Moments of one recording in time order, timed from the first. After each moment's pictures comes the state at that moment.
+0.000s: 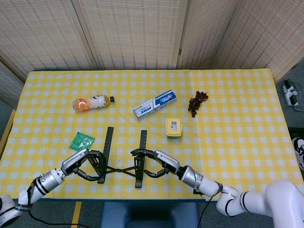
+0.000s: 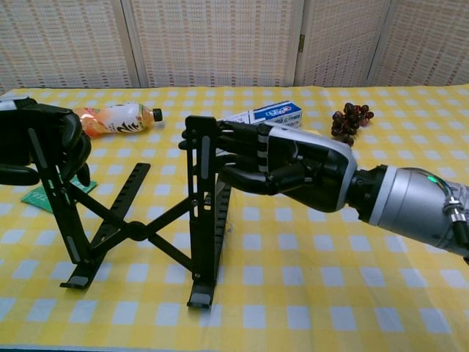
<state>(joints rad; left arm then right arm) -0.68 -1.26 0.22 -1.35 1.83 1.32 -1.48 0.81 -1.67 -0.04 -1.30 -1.77 1.11 1.45</state>
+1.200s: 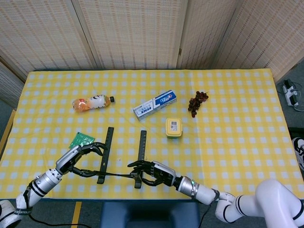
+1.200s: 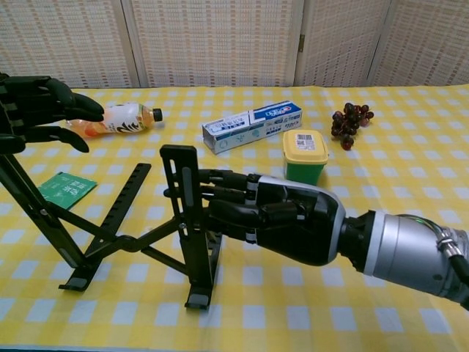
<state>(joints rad) -0.62 -1.27 0.18 -1.37 1.78 1.39 -1.45 0.83 -1.72 -0.16 -1.31 -1.72 1.10 1.78</state>
